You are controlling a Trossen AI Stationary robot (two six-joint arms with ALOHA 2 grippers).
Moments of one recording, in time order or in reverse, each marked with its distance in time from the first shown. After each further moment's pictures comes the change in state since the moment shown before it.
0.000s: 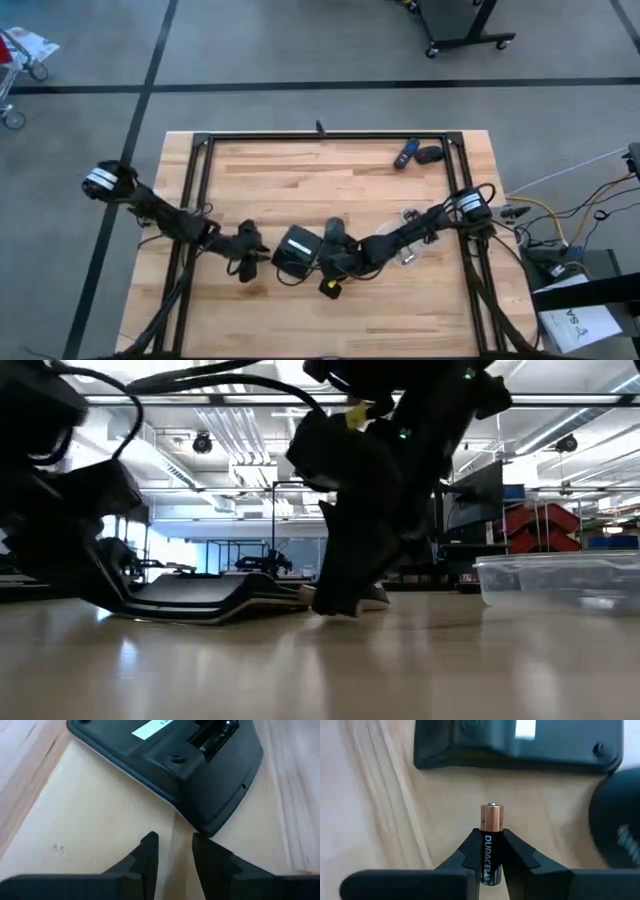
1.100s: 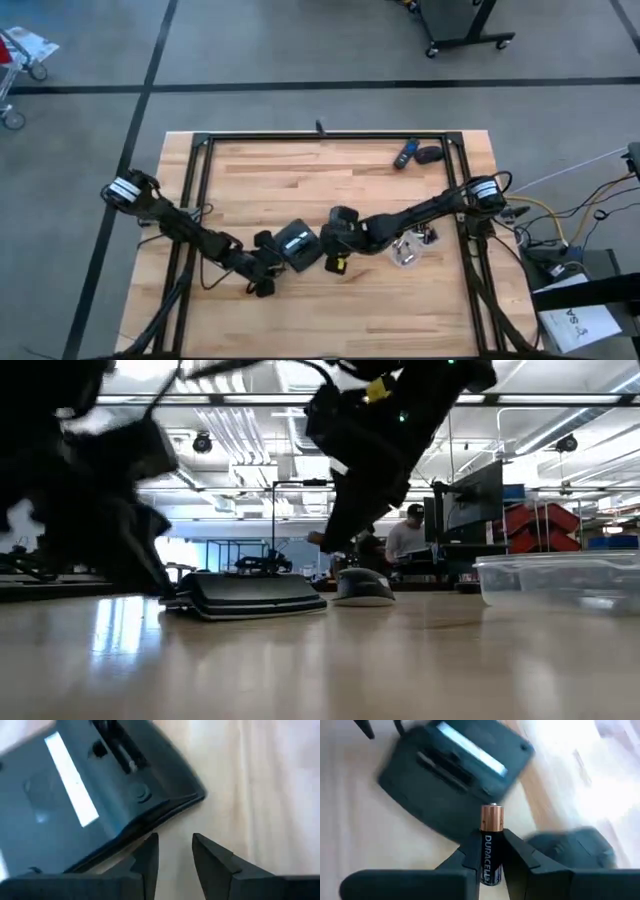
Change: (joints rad) left arm -0.020 0.065 0.306 -0.207 -0.056 0.114; right arm -0.048 -0.125 -0.044 0.034 0.161 -0.314
